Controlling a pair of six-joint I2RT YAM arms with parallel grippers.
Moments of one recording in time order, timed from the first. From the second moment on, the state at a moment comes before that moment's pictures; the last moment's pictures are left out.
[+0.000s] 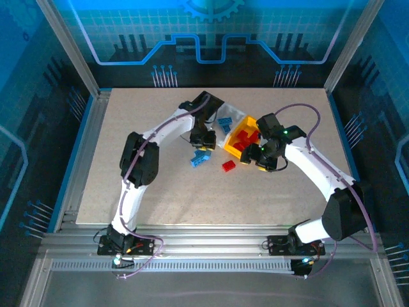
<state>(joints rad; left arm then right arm) -0.51 2.22 1.95 -1.10 0.25 -0.44 0.37 1.43 1.17 -1.03 -0.22 0.67</state>
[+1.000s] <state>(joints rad) -0.42 2.34 2.25 -0.97 0.44 -0.72 0.39 1.40 1.11 -1.01 -0.22 0.65</state>
